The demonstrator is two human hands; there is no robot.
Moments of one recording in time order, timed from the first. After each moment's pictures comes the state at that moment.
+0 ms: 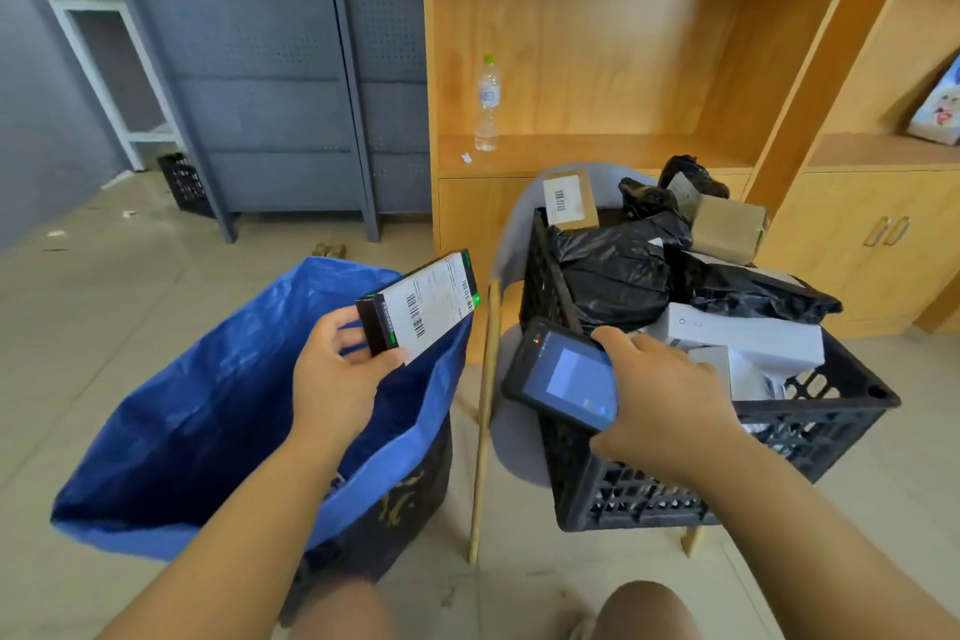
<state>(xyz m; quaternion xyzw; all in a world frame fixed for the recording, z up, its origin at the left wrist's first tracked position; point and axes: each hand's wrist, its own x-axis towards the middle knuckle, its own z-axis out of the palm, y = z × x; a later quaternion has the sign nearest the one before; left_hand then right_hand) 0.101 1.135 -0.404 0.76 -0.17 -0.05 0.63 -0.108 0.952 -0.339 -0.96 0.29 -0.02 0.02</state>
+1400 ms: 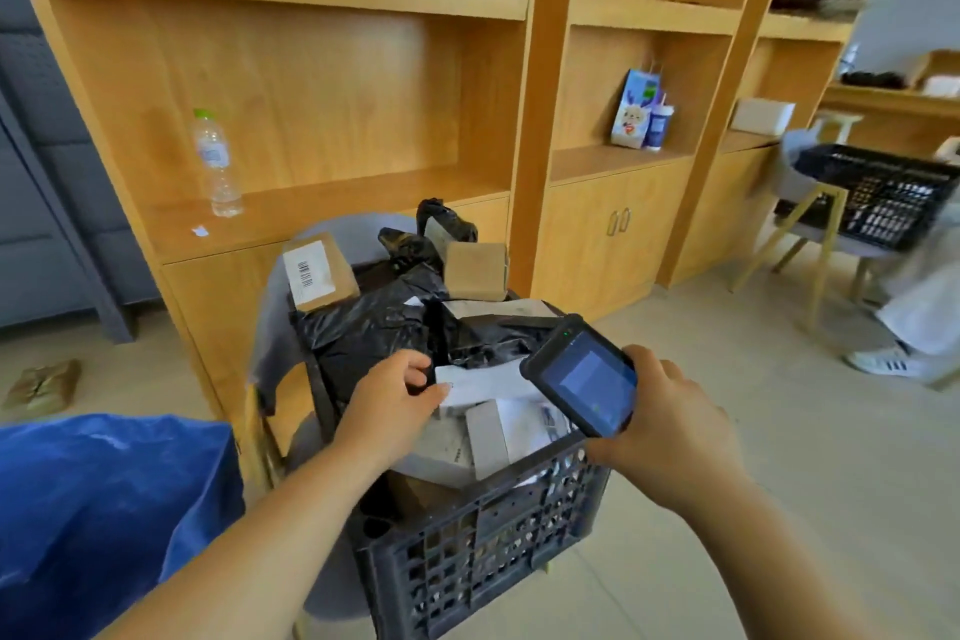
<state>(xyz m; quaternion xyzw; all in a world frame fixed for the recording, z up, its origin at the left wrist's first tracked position) 0.011 0.857 -0.387 0.77 -0.47 -0.19 0.38 -0.244 0.812 -0.335 -0.80 0.57 -0.16 0.08</state>
